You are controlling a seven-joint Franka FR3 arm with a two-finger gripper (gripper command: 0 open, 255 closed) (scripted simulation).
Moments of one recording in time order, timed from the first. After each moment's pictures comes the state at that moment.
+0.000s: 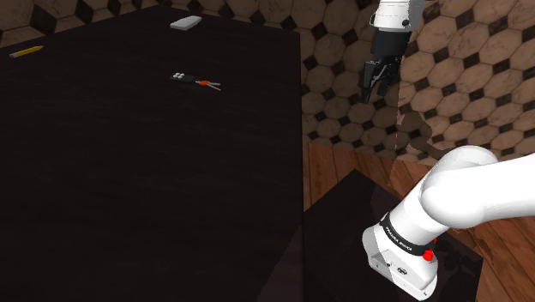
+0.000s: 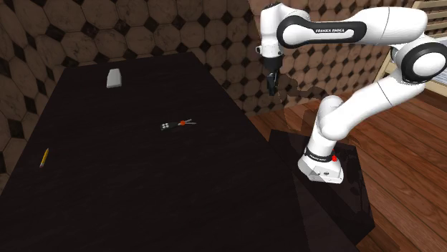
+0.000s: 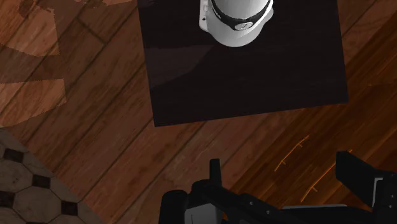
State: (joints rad) arm -0.02 -0.77 -0.06 -2.41 -0.06 1.46 0.00
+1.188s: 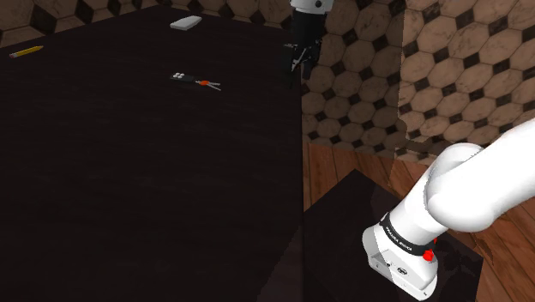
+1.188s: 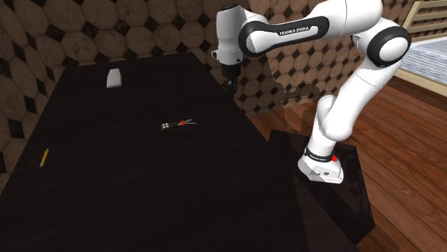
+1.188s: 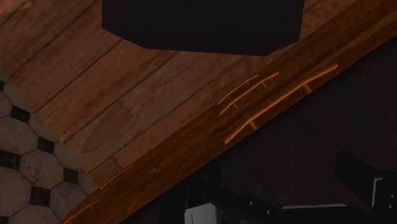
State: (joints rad) arm 0.11 -0.34 0.10 -2.09 0.03 1.68 0.05
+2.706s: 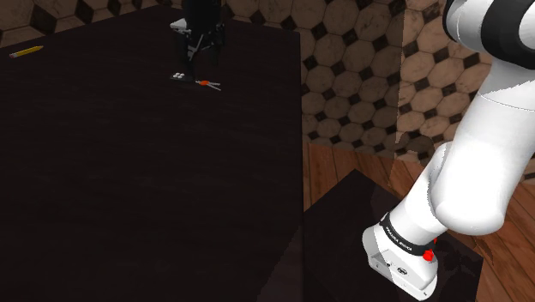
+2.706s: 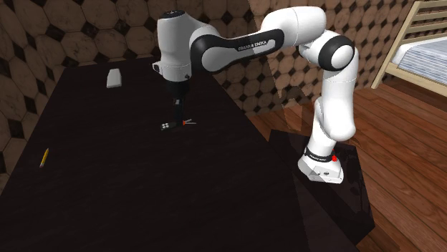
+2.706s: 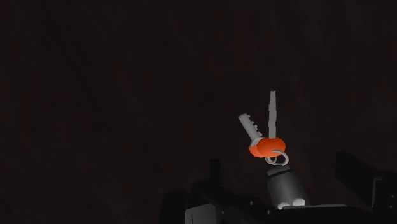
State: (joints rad) arm 0.27 0.20 0.27 -1.48 -0.09 1.74 0.14
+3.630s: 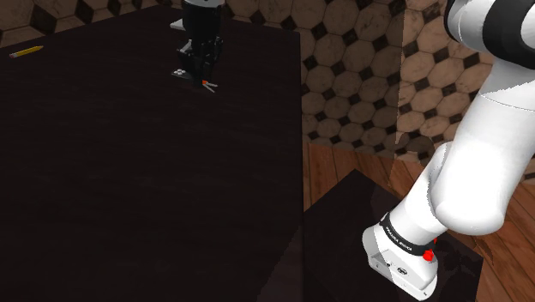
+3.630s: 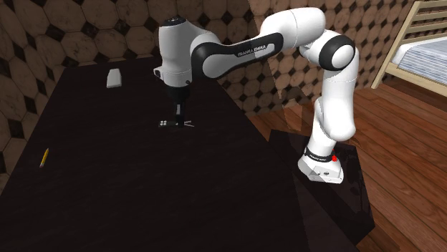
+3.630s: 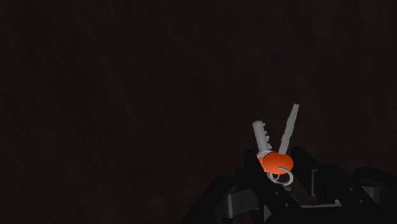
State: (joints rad) arm 0.26 0.20 0.27 -1.54 -0.09 1.79 0.14
